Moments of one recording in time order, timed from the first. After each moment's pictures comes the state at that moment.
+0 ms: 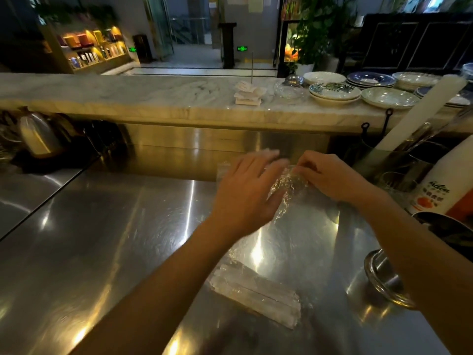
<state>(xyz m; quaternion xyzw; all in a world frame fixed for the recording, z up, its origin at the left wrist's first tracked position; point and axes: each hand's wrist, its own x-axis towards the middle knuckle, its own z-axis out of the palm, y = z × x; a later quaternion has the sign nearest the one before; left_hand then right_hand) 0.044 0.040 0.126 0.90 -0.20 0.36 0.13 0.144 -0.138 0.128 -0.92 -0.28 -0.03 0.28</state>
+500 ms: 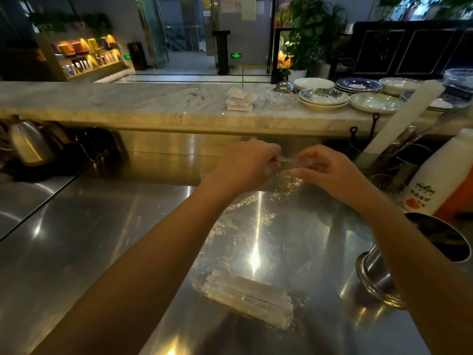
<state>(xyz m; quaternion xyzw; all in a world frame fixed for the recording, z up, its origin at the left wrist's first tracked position) 0.091 0.030 0.176 0.96 -0.19 0.21 0.08 0.121 -0.158 0.145 -0.86 -0.28 -0.05 0.42</state>
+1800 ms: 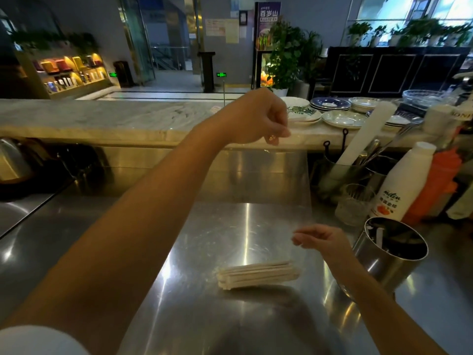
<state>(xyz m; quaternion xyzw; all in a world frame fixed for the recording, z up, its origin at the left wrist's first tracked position) 0.105 0.006 0.267 0.91 -0.29 0.08 0.29 0.067 -0.201 0.045 -0.74 -0.10 0.02 0.67</state>
